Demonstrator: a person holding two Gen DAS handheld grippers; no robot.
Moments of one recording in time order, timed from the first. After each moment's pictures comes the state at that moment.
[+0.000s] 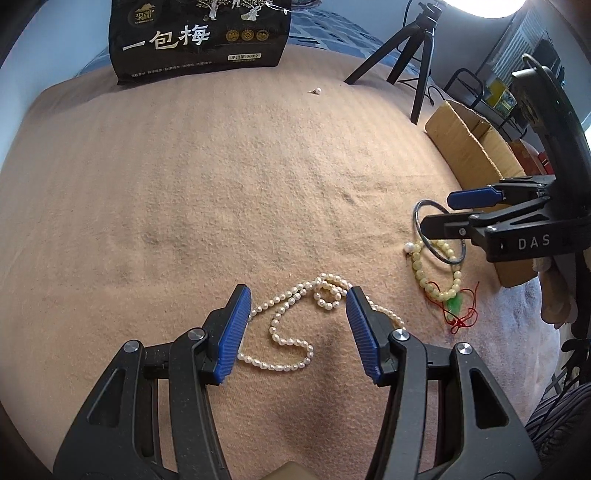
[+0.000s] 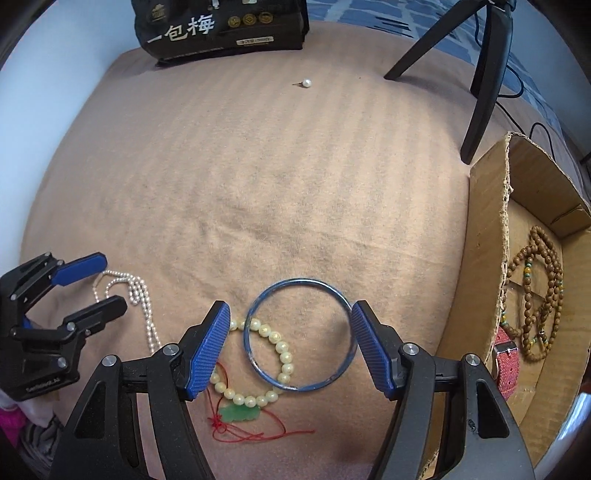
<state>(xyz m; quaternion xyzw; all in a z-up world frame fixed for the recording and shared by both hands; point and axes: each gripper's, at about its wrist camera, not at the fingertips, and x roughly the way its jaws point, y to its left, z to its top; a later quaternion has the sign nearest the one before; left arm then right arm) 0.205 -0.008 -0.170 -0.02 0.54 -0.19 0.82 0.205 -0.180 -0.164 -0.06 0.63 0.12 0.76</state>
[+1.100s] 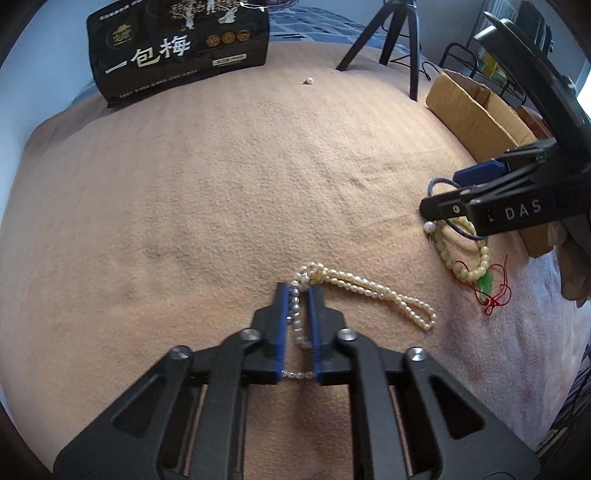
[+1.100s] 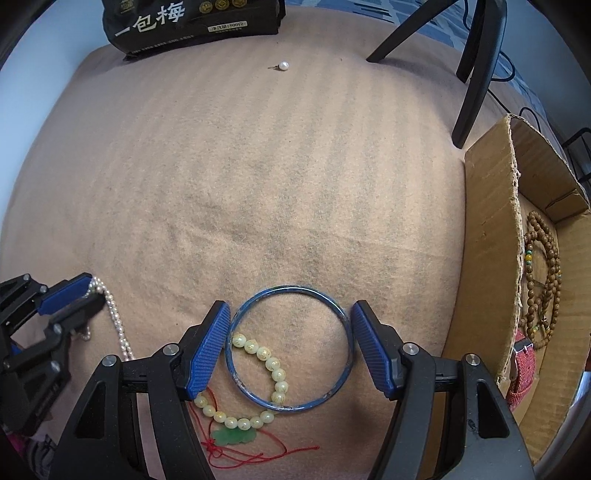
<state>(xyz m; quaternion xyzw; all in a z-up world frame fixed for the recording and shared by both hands) 0.205 -0.016 -0.182 0.06 0.53 -0.19 0.83 0.211 -0.164 -0.194 -0.06 0.64 0.08 0.76</state>
